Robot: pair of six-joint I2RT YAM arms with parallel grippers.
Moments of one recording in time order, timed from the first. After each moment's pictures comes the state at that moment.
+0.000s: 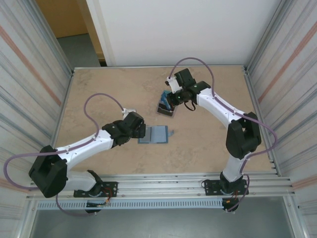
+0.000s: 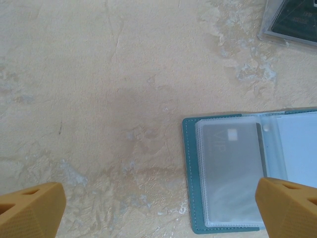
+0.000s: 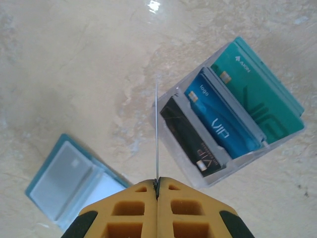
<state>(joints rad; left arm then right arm) -0.76 1.30 0.80 -0.51 -0.44 -0.54 0.51 1.80 1.54 -0.67 -0.19 0.03</state>
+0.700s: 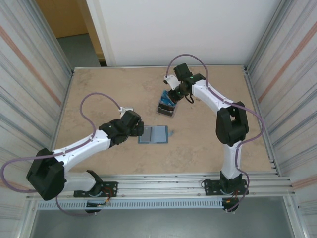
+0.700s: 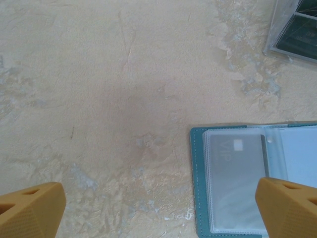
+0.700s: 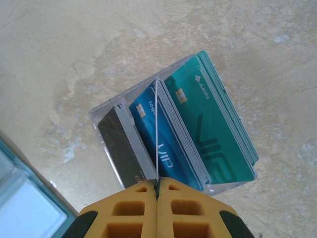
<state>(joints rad) -0.73 1.27 0.80 -0.51 -0.44 -0.54 0.45 2.02 1.75 -0.77 -0.16 -0.24</state>
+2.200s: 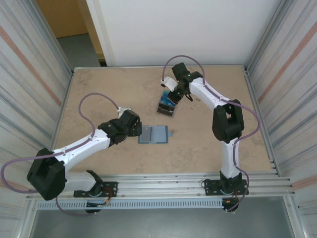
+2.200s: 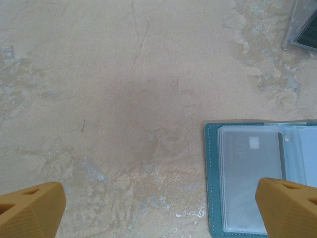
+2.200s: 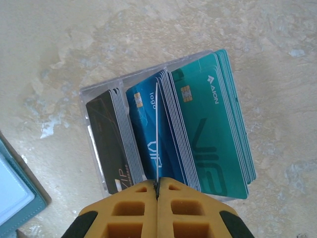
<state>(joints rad) -0.70 1.27 0.80 -0.54 -0.43 -0.55 0.45 2.10 1.84 -0.86 -0.15 -0.46</state>
